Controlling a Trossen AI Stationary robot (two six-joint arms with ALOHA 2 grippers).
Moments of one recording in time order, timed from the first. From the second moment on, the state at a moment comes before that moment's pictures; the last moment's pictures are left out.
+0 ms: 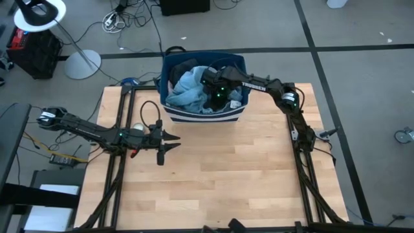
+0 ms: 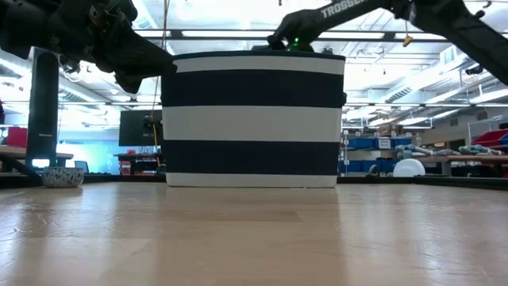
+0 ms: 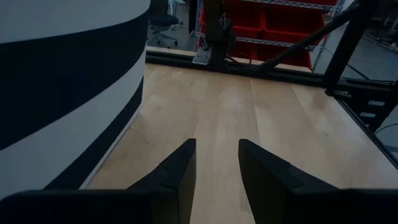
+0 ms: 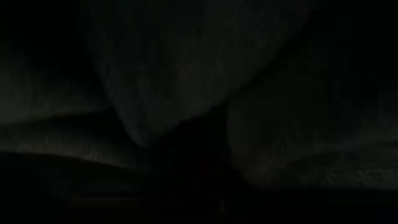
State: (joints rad) left arm -0.22 0.87 0.30 0.37 -0.32 -0.19; right arm -0.46 2.21 2.02 -1.22 -0.07 0.26
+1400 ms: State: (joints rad) left arm -0.22 0.87 0.30 0.37 -0.32 -0.19; right arm -0.24 1.64 2.01 -1.19 0.05 0.29
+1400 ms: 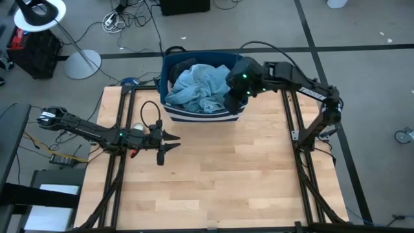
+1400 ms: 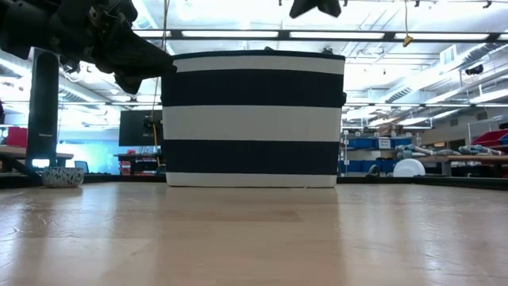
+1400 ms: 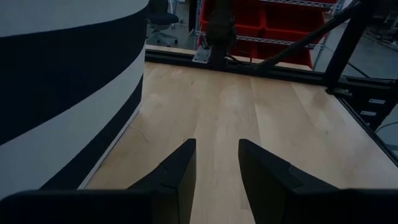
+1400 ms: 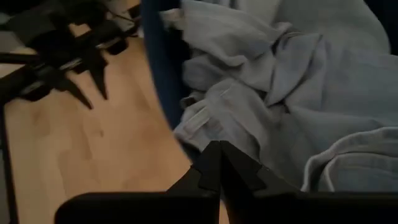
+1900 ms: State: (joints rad) left arm -0.22 0.87 0.30 0.37 -0.29 -0.10; right arm 0.01 1.57 2.01 -1.52 0.10 0.41
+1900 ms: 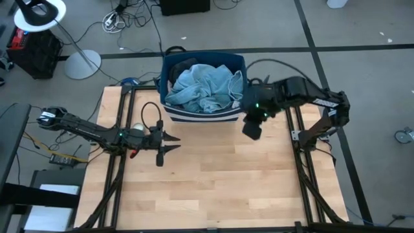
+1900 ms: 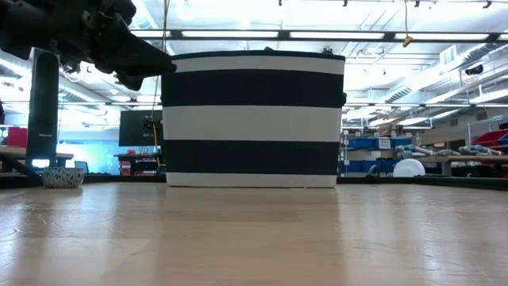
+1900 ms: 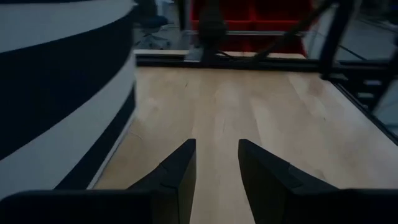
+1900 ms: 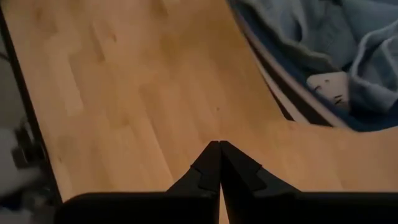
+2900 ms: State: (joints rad) left arm 0.11 0.73 0.19 0.38 0.08 -0.01; right arm 0.21 1.50 1.62 -1.15 0.19 0.37
